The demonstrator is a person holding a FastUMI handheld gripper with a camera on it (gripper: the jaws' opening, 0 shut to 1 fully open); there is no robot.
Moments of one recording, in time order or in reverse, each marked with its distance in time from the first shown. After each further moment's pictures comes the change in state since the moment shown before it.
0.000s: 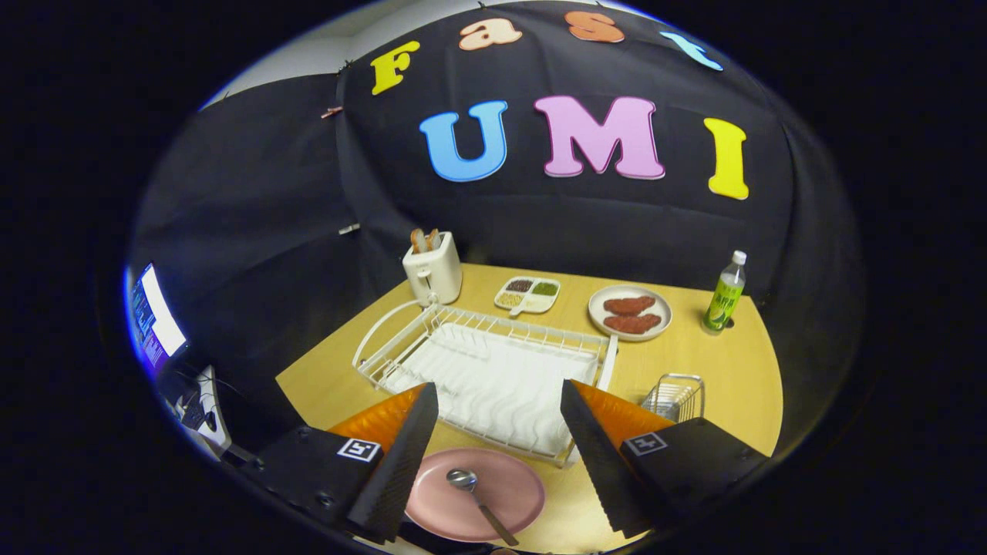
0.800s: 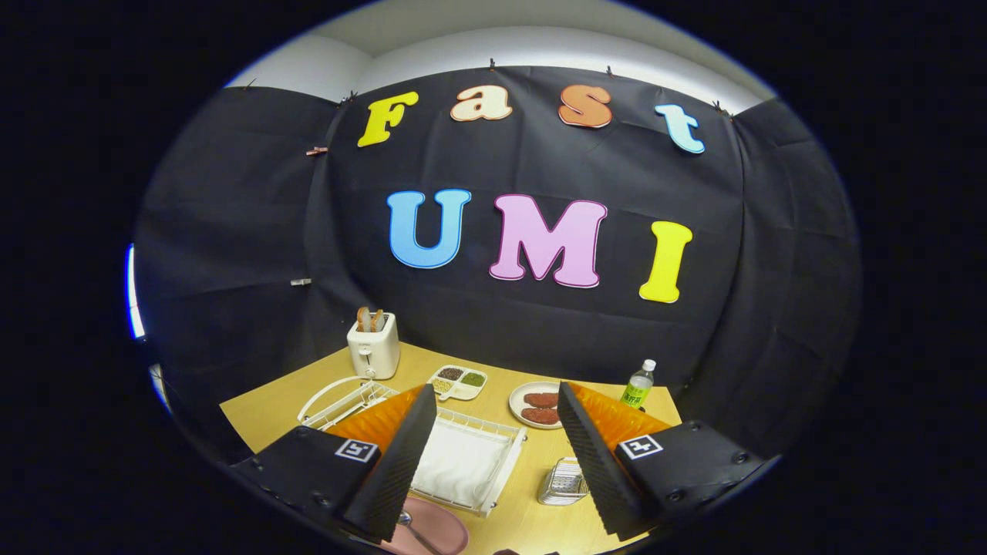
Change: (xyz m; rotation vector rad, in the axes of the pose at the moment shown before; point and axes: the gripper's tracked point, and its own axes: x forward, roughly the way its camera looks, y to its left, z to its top) arm -0.052 -0.040 0.097 -0.137 -0.260 -0.209
